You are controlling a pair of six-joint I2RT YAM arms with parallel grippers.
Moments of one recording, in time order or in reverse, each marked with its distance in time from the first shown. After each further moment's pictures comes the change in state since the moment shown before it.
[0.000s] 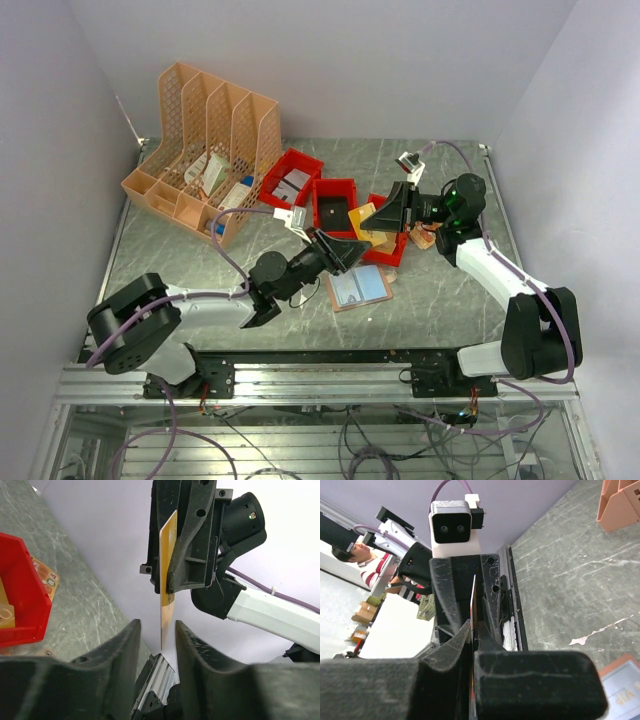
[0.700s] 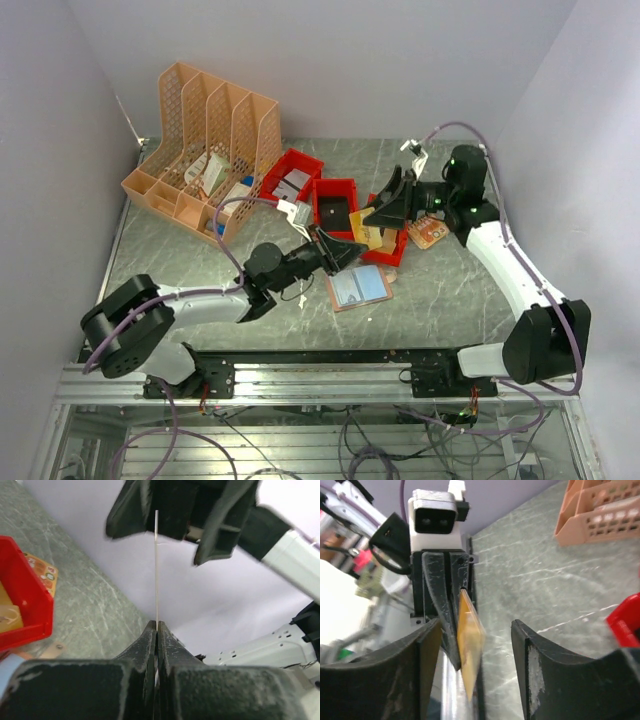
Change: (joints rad) left arm 0.058 -0.008 0.014 -0.032 0.185 0.066; right arm 0.002 -0.026 0.211 -0.627 0.006 -0.591
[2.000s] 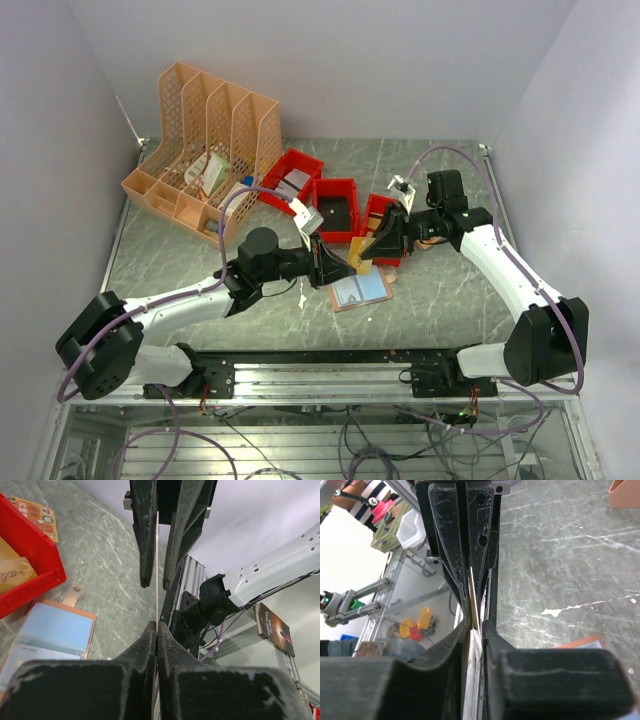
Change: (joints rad) left arm 0.112 -0.167 0.032 -0.473 0.414 0.285; right arm 0.053 0.000 0.027 -0.679 -0.097 -0.758
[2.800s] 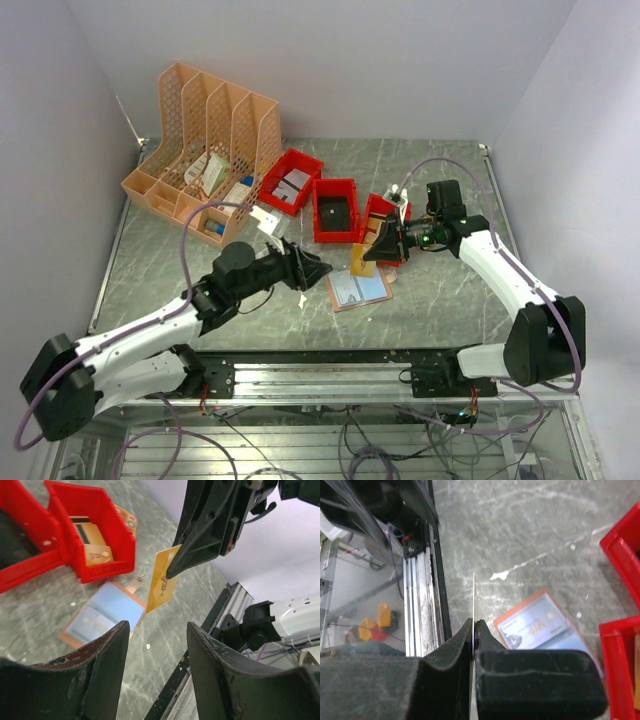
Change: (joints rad) left arm 0.007 -0.255 -0.080 -0.255 -0.320 0.007; right arm -0.020 -0.017 -0.085 0.061 0.261 -0.028
